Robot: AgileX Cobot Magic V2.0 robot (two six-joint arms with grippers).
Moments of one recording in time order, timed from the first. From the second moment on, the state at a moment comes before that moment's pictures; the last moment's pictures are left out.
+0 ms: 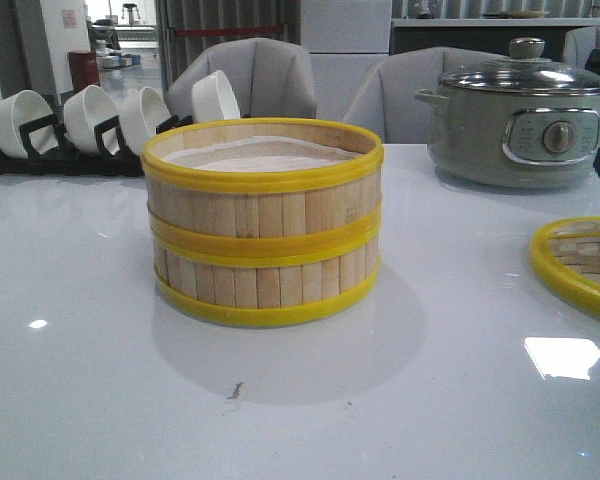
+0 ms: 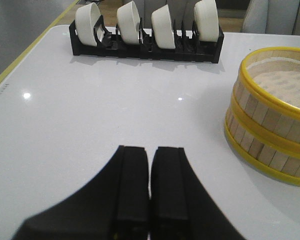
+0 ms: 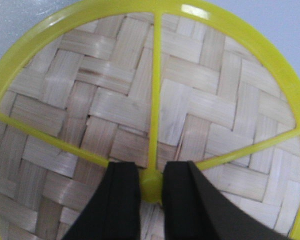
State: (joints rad) left arm -0.13 0.33 -0.36 0.13 0.42 -0.21; right arm -0.13 1.86 -1.25 -0.09 0.60 0.16
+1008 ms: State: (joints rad) left arm -0.13 0.33 -0.36 0.13 0.42 -0.21; right arm 0.35 1.80 -1.79 -0.09 0.87 0.16
